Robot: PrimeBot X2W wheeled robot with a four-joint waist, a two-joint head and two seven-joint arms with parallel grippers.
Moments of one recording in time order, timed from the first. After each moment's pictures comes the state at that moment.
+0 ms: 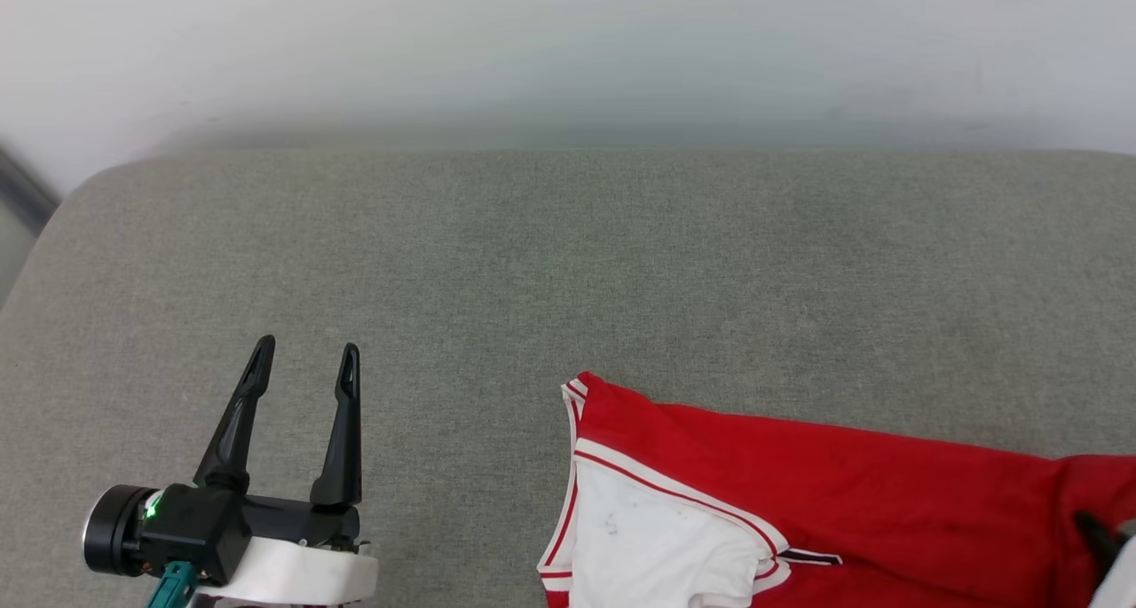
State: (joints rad) left arm 0.03 0.11 -0.01 -0.14 -0.10 -0.11 -0.26; right arm 0.04 -0.21 -0.37 0.10 0.43 0.13 0.61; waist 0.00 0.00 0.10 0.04
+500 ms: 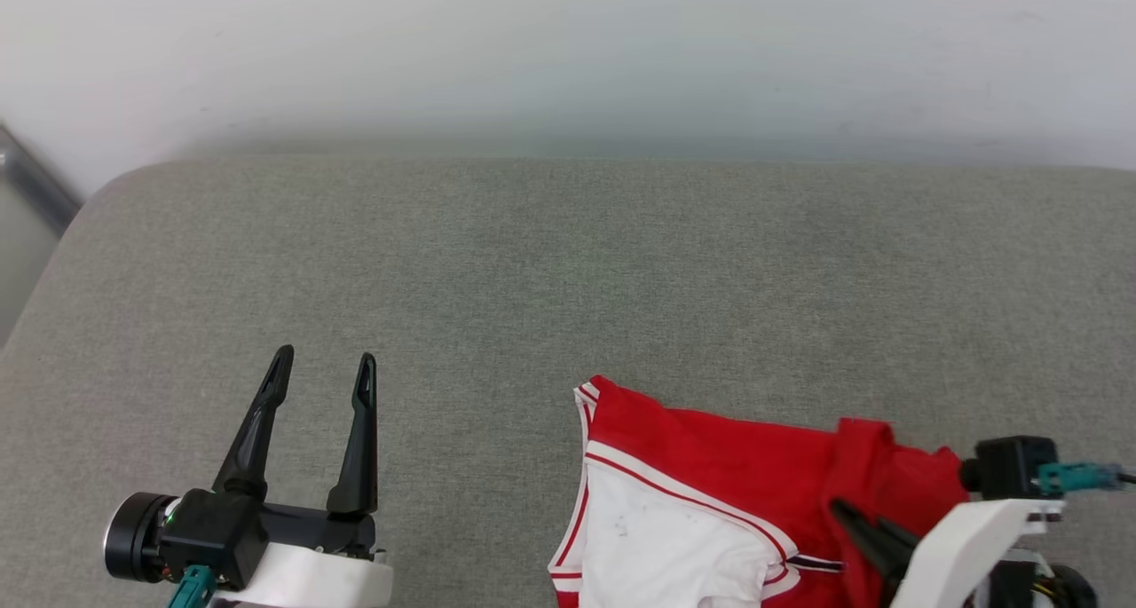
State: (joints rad) left arm 0.04 0.09 -0.01 -0.13 -0.09 -0.12 -0.26; right arm 0.10 -0.06 -0.04 -0.15 0.53 0.13 0.73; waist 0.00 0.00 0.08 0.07
